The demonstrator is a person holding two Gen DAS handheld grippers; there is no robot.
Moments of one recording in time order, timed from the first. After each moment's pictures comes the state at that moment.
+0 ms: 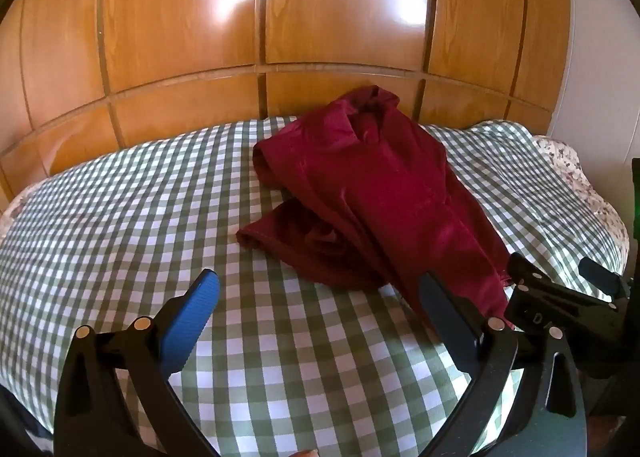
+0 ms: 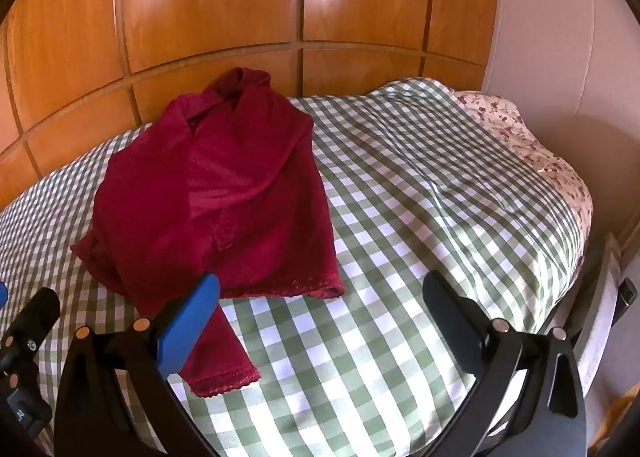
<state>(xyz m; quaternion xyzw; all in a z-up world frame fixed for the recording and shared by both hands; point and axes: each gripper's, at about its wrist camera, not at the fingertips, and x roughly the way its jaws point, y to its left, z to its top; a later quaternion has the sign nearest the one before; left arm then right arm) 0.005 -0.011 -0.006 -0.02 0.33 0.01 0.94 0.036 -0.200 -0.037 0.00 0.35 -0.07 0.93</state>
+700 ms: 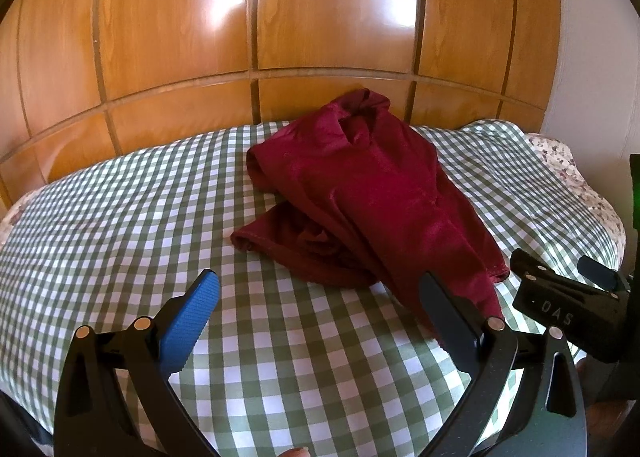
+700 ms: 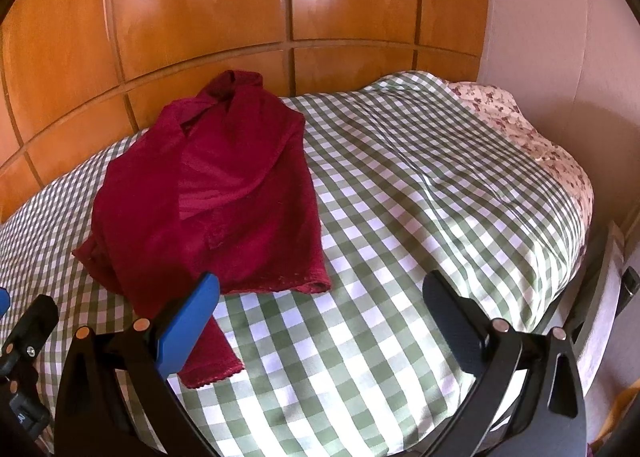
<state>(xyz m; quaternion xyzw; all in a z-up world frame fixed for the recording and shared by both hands) -0.002 -0.021 0.001 -0.02 0.33 0.00 0.95 0.031 -0.219 -0.034 0.04 0.35 -0.07 0.93</state>
